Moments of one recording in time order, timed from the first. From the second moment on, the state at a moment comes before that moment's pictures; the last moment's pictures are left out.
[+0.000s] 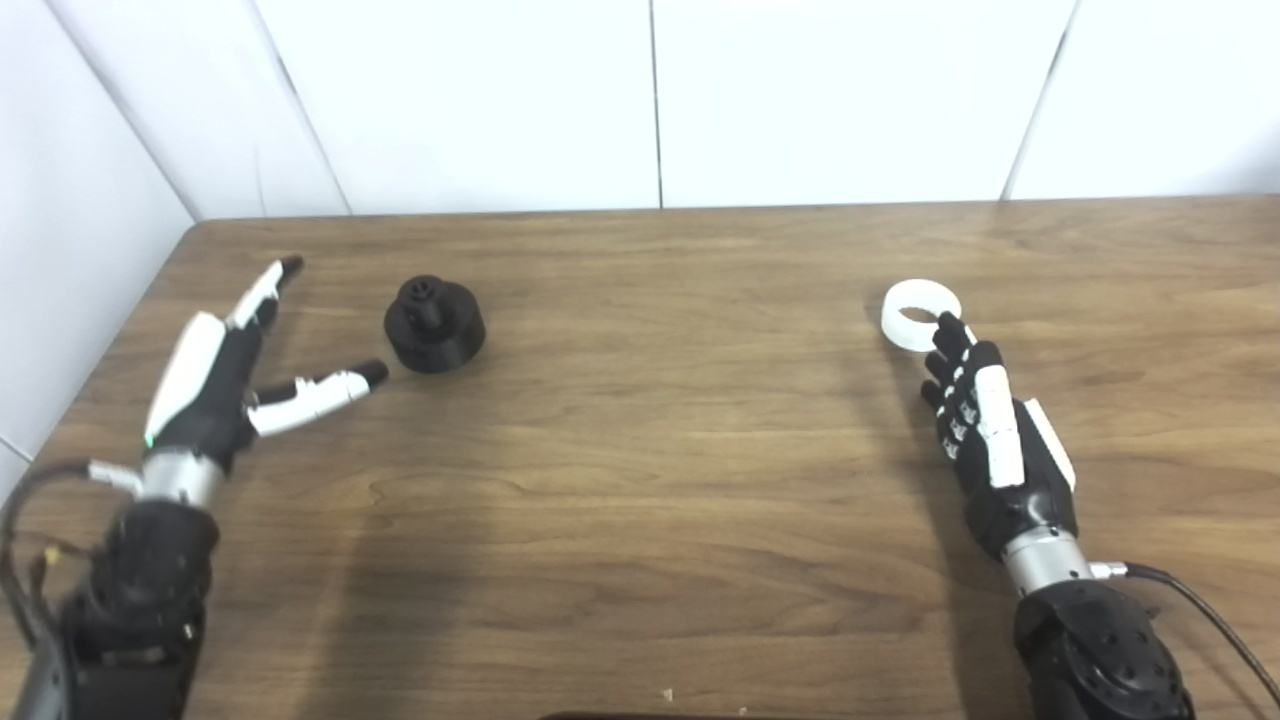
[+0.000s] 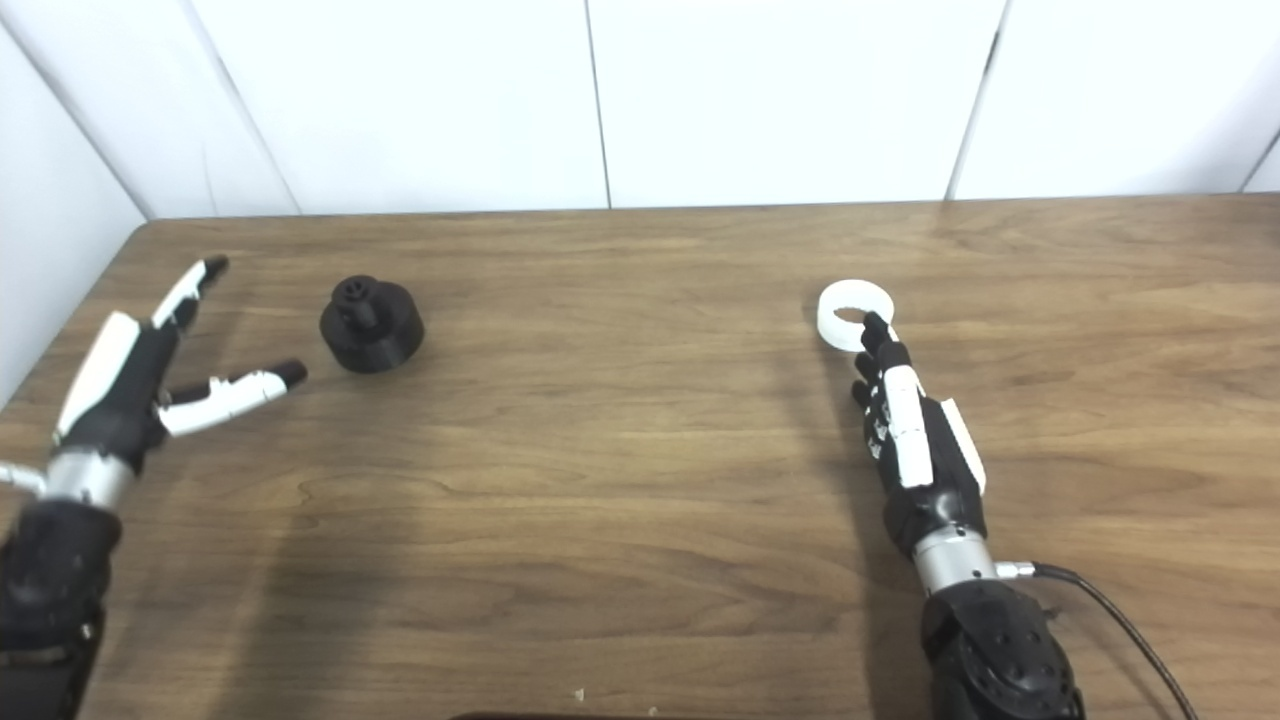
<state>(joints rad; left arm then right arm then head) -0.09 0.56 0.08 -0.17 0.39 0.25 -0.10 -0.01 -0.05 -0.04 -0.23 0.10 0.26 0.06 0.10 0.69</state>
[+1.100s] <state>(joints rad) -0.37 0.68 -0.15 0.30 0.54 0.18 -0.30 0.01 -0.07 -0.04 -0.24 0.11 0.25 0.07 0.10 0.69</state>
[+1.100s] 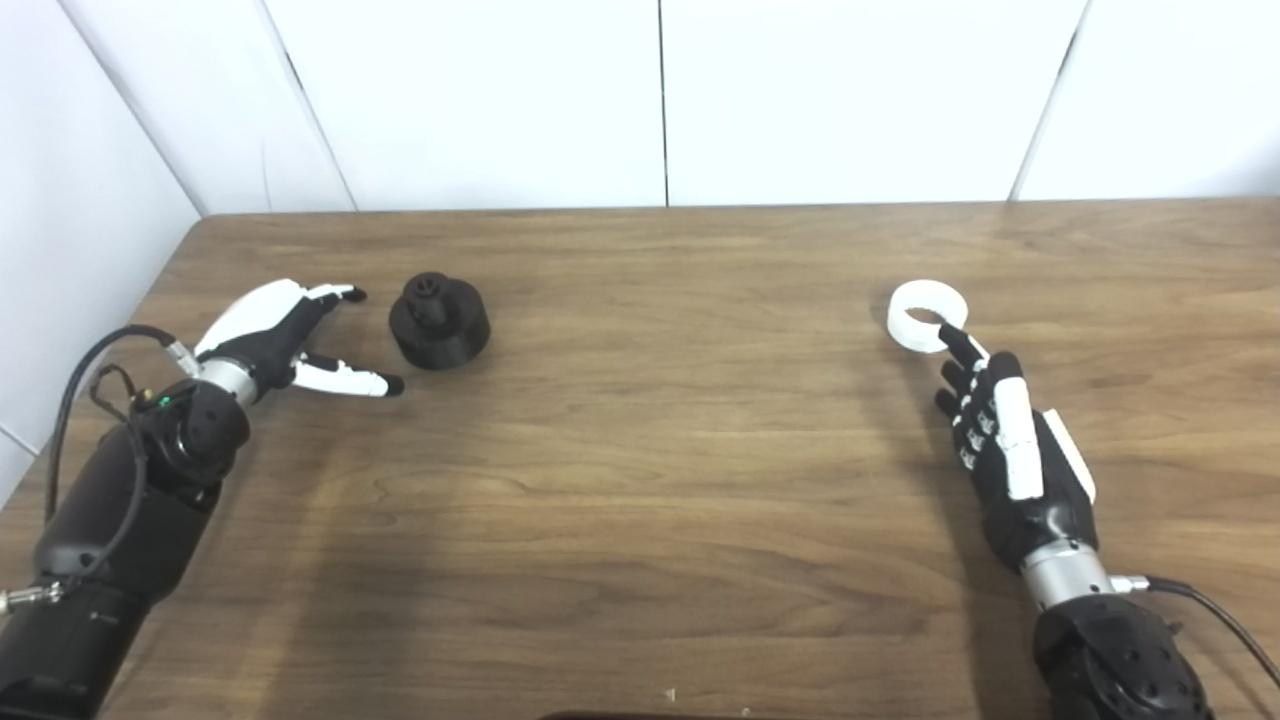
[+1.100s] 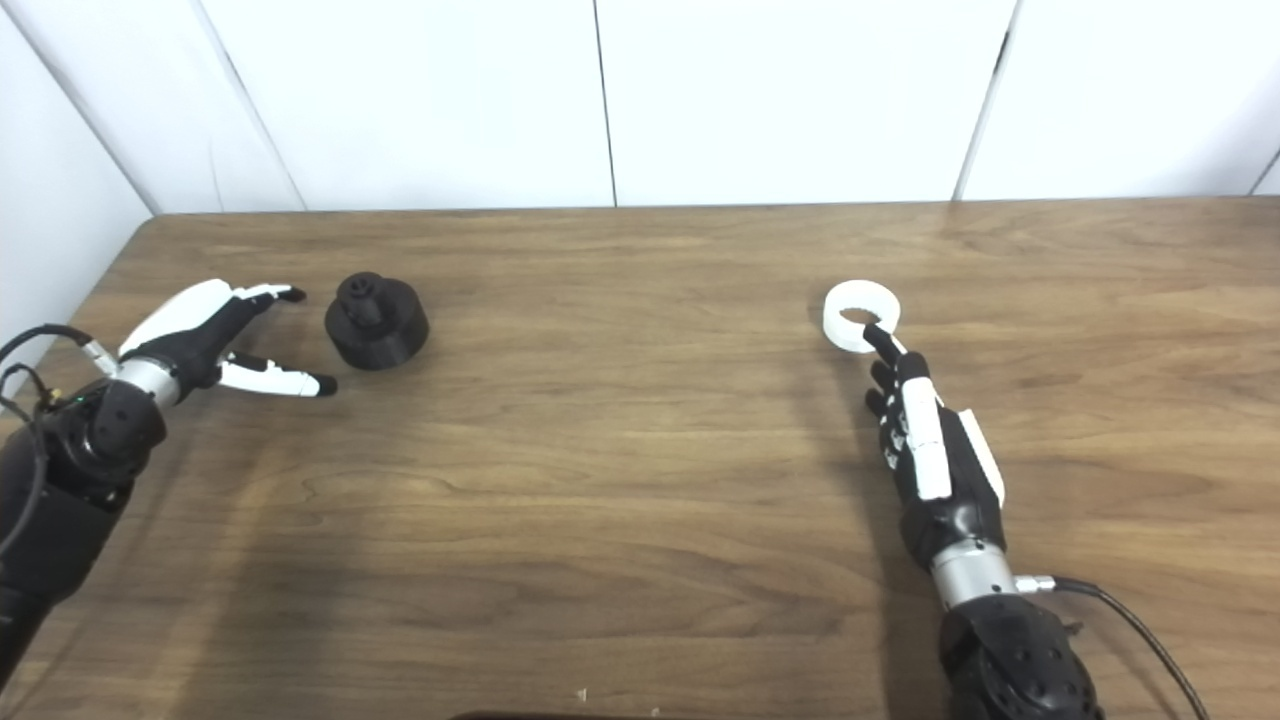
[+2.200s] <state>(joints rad) -0.47 0.62 -0.20 0.42 0.54 0.14 -0.28 0.02 -0.07 -0.04 -0.25 0.09 0.25 0.07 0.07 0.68</state>
